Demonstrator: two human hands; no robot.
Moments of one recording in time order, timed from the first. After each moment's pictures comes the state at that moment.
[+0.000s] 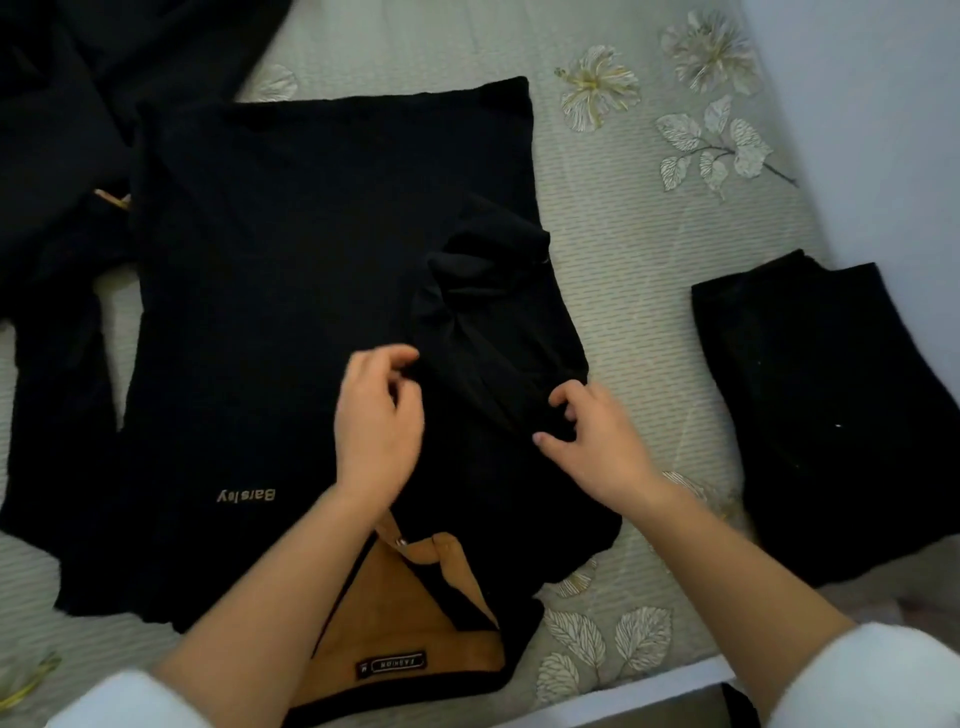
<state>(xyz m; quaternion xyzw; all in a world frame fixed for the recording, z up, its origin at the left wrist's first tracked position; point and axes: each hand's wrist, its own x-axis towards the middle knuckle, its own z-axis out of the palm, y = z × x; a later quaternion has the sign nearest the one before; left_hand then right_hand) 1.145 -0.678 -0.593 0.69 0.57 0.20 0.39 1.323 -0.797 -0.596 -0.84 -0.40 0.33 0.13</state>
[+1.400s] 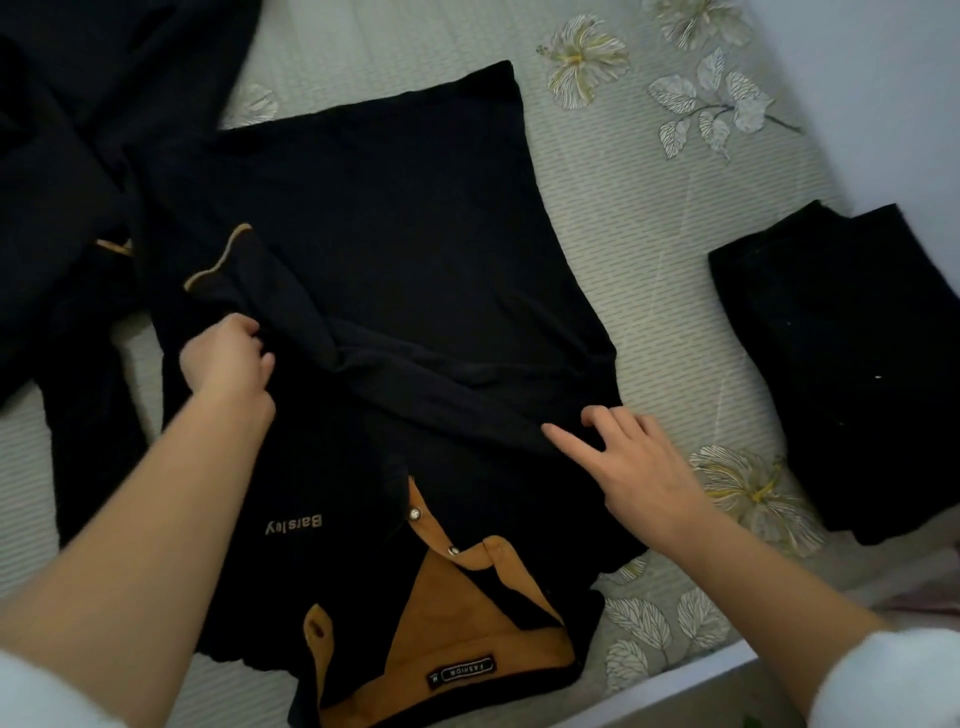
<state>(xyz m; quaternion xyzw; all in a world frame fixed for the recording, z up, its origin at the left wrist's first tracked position) 1.099 -0.544 -0.580 0.24 0.76 0.30 0.52 1.296 -0.828 -0.590 -0.75 -0.65 0.10 -0.05</state>
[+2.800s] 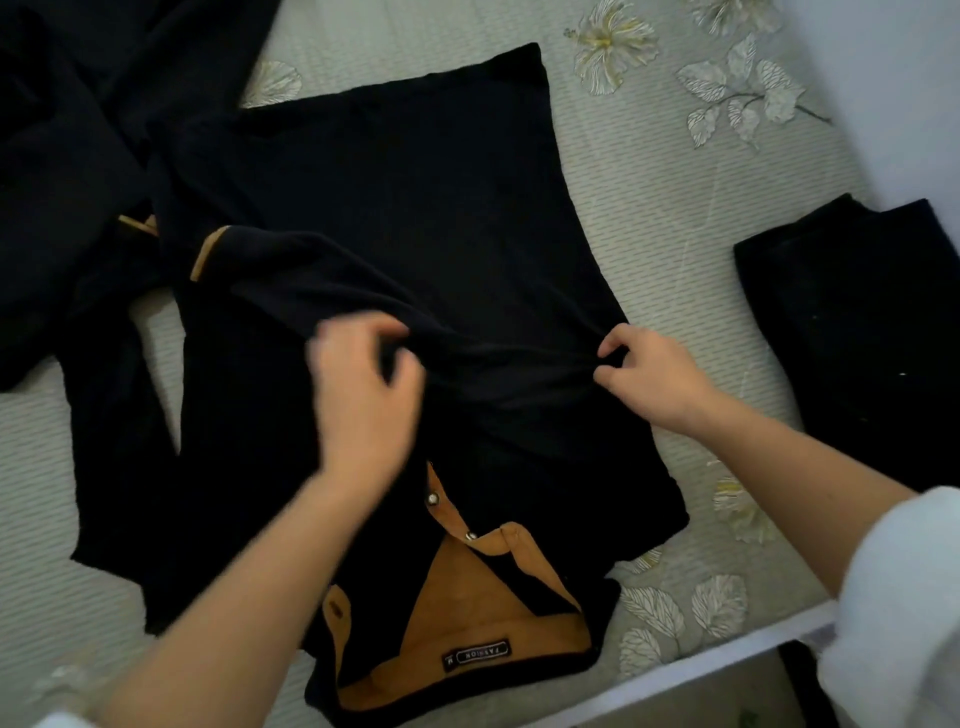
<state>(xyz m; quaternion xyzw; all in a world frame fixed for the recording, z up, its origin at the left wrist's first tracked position) 1.106 -0.631 -0.584 0.78 0.51 0.21 0.31 1.338 -0.759 -0.595 -0.87 -0.33 0.36 0.10</state>
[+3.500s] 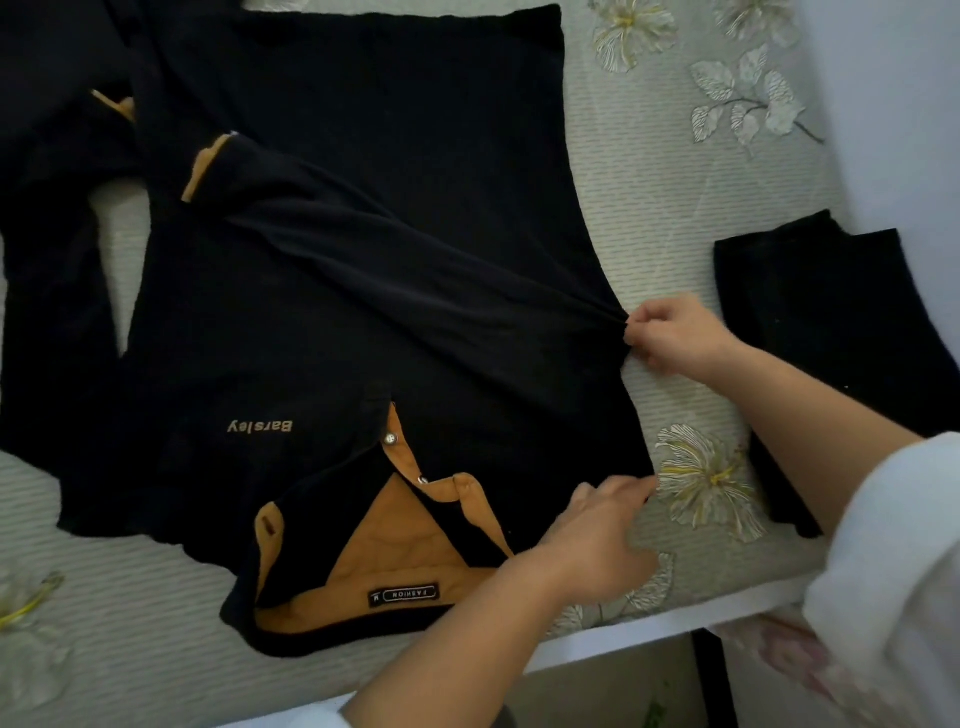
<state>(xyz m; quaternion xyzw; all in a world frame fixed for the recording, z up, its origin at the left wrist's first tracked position) 1.193 -0.839 -0.601 0.69 0.23 -0.16 0.67 1.391 -0.774 -0.584 -0.87 -0.26 0.40 0.13</state>
